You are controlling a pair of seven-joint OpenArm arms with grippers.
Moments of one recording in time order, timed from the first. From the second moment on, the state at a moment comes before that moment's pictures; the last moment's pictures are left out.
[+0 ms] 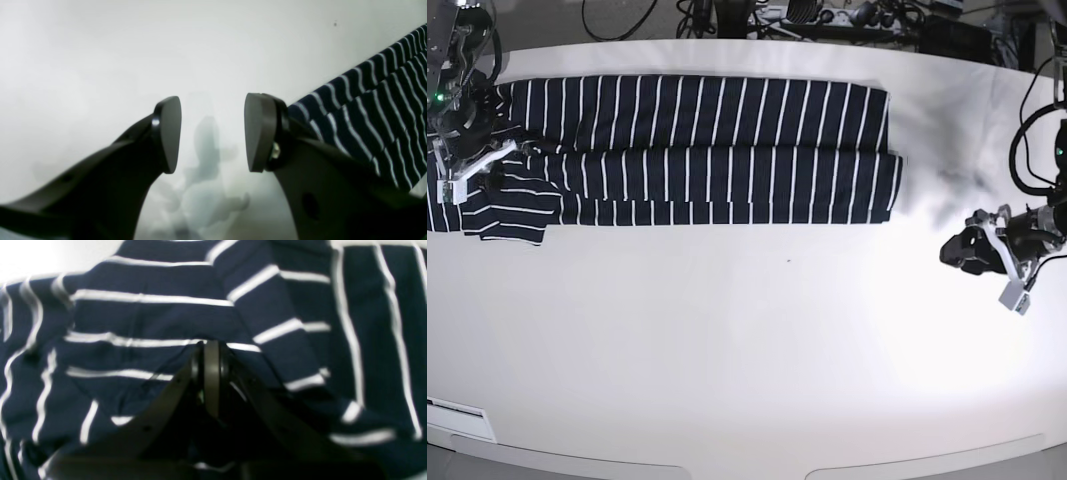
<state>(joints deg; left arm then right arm) -10.4 -48.6 3.6 78.8 -64.7 -32.8 54.1 -21.1 23.8 24.7 90.7 27.5 14.6 -39.2</state>
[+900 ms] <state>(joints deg) -9.6 -36.9 -3.6 78.8 -77.4 -26.7 67.6 -22.0 23.2 24.5 104.8 12.2 9.1 -47.0</state>
